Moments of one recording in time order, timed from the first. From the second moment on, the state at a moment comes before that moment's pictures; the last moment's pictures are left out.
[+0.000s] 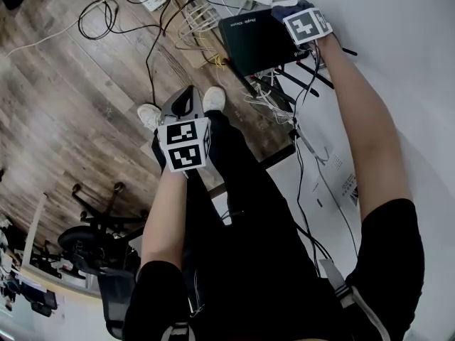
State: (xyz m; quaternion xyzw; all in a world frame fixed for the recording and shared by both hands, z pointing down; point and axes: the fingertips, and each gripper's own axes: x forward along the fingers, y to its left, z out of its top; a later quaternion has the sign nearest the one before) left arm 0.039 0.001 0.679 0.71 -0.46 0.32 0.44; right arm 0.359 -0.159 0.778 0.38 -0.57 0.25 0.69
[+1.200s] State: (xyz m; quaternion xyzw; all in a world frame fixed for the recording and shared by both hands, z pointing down) left arm 0.009 0.017 0.686 0.70 -0.45 0.31 0.46; right arm 0.385 -0.104 0.780 0.23 -0.44 0.23 0.84
